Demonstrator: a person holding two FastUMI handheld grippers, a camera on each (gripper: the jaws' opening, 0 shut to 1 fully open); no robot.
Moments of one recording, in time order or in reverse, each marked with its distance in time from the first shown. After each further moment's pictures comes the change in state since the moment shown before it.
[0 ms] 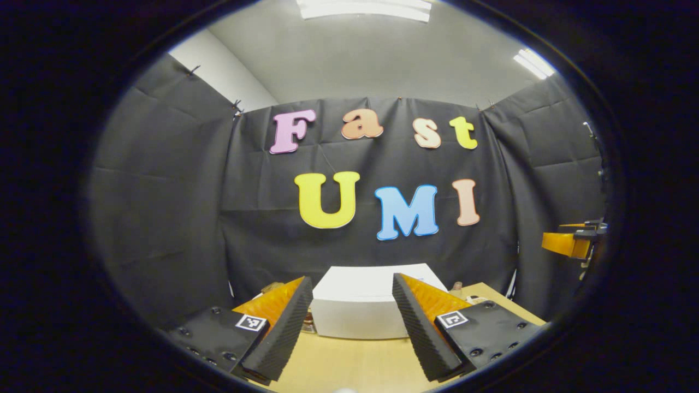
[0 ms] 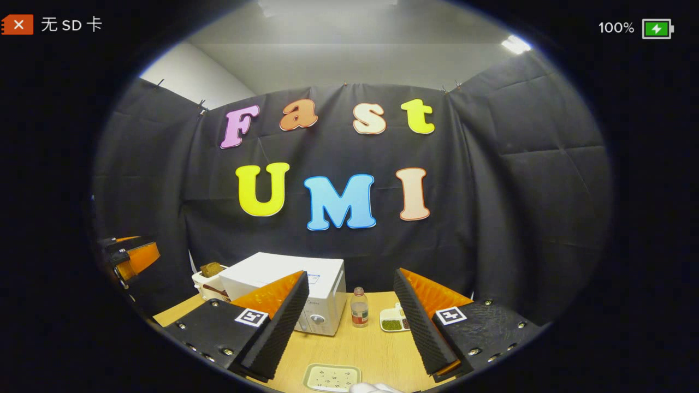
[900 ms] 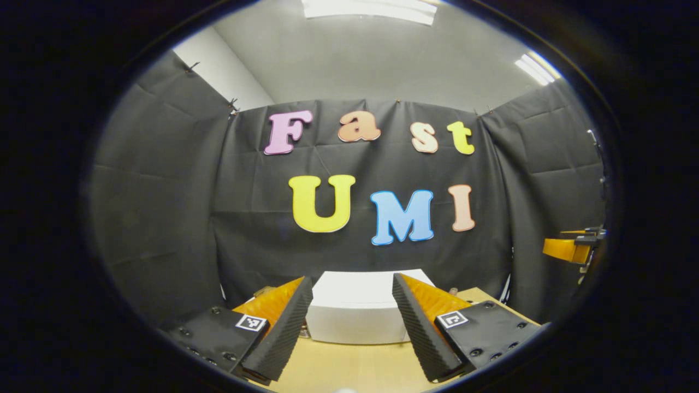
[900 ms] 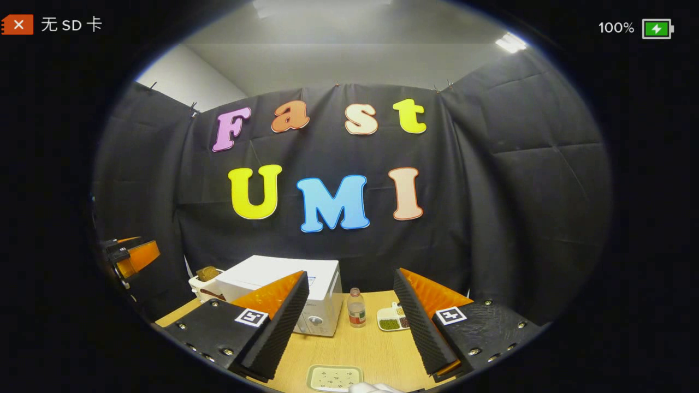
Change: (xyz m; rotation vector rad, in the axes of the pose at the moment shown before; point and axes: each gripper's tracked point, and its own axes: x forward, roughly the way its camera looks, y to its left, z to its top) left arm 0.020 0.002 0.005 -0.024 -0.005 -0.031; right arm -0.002 0.000 0.005 0.013 0.013 -0.034
